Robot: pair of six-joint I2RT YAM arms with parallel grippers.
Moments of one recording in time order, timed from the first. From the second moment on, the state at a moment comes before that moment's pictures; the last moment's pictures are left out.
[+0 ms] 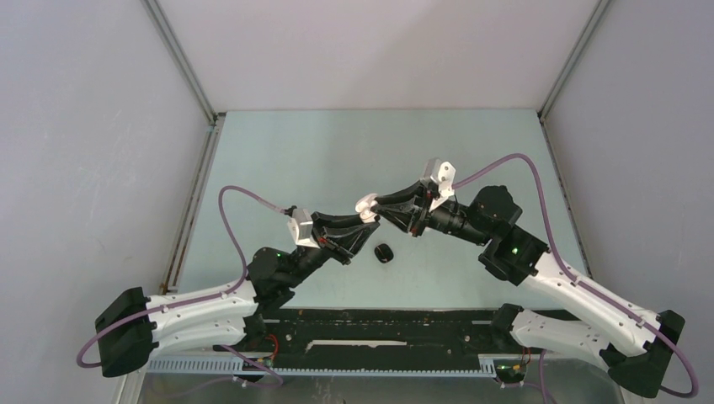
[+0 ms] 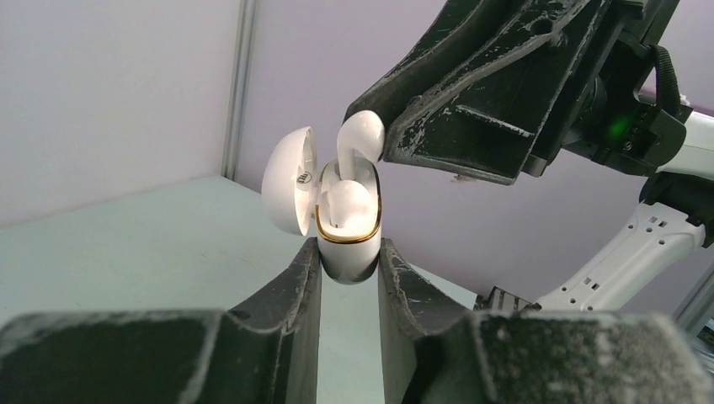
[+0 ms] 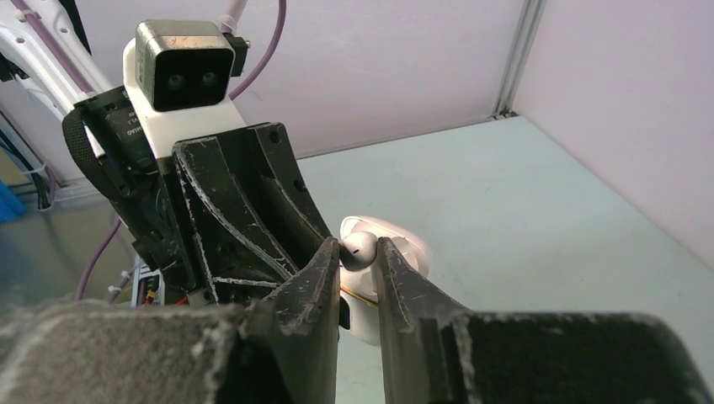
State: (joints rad) left arm -1.07 0.91 0.36 1.02 -0.06 -0.26; right arm 0.88 0.93 0.91 0.13 -0.35 0.04
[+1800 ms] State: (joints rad) left arm -1.07 0.92 0.34 1.03 -0.04 -0.25; right arm 0.81 0.89 1.04 -0.23 -0.45 -0.09
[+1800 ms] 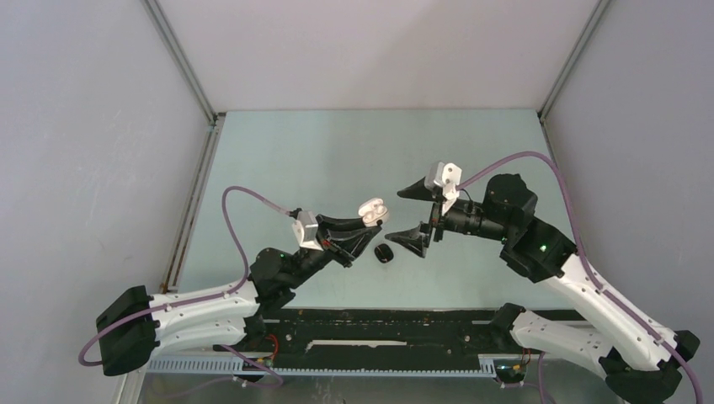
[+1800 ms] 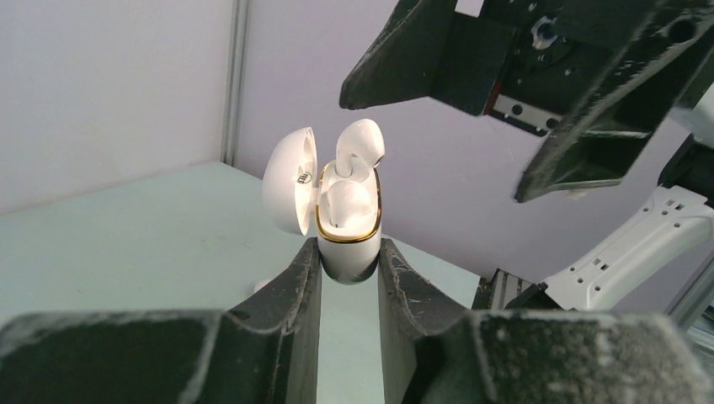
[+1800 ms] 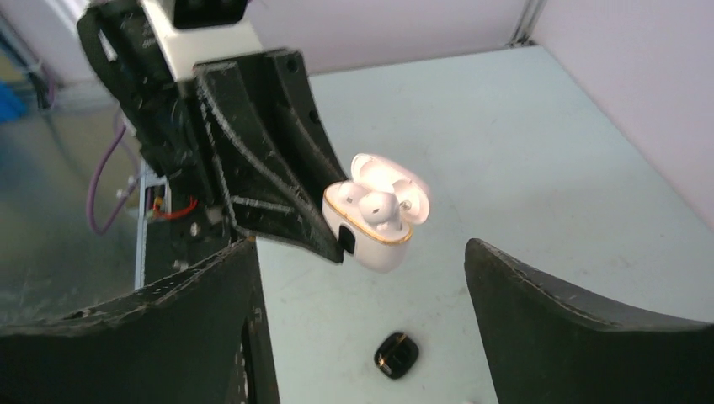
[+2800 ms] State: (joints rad) left arm -1.12 0.94 0.40 0.65 0.25 0.03; right arm 0.49 1.06 1.22 -0.98 -0.89 -0.48
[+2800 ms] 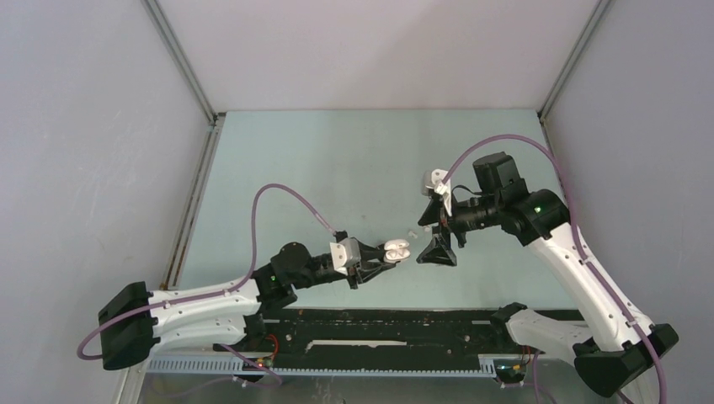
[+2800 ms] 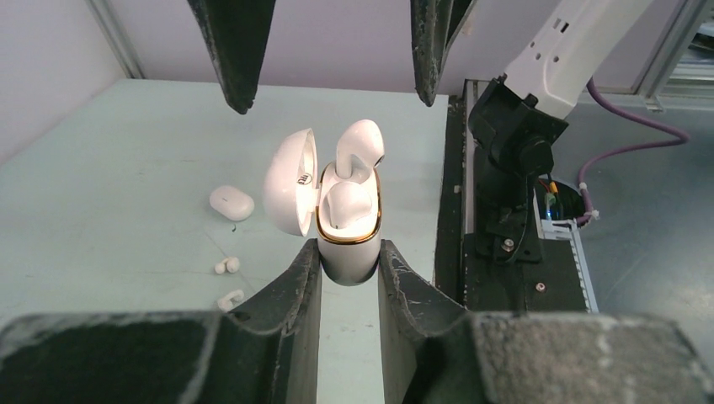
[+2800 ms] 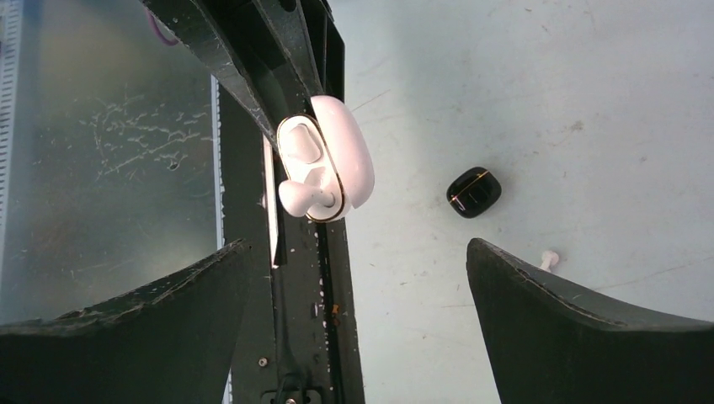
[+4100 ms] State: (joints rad) left arm -1.14 0.94 0.41 0.58 0.27 0.05; right arm 0.56 1.16 1.22 -0.94 -0.83 -0.48
